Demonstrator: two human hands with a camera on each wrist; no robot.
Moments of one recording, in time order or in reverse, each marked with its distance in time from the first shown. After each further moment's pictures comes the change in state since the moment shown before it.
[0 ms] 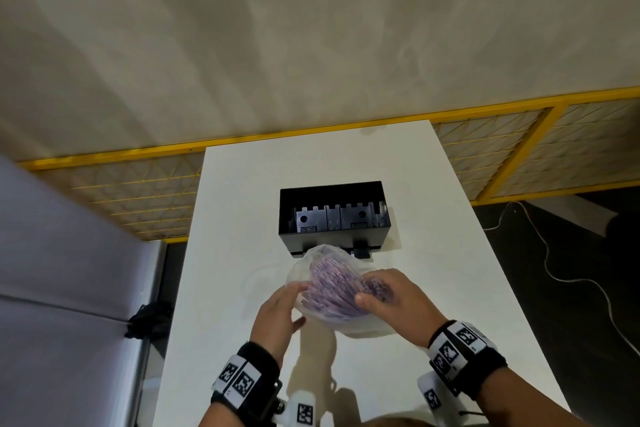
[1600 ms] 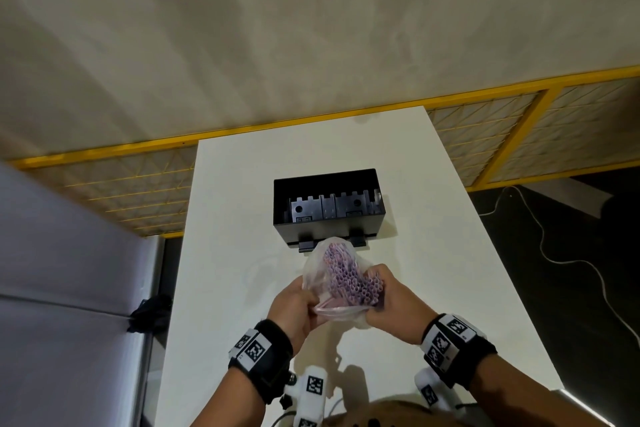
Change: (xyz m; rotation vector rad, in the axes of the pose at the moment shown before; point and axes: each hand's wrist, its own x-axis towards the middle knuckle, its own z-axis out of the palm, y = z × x) left_hand 0.025 -0.020 0.025 -0.231 -0.205 -0.212; right_hand -0.011 0.013 0.014 0.154 -0.159 0.097
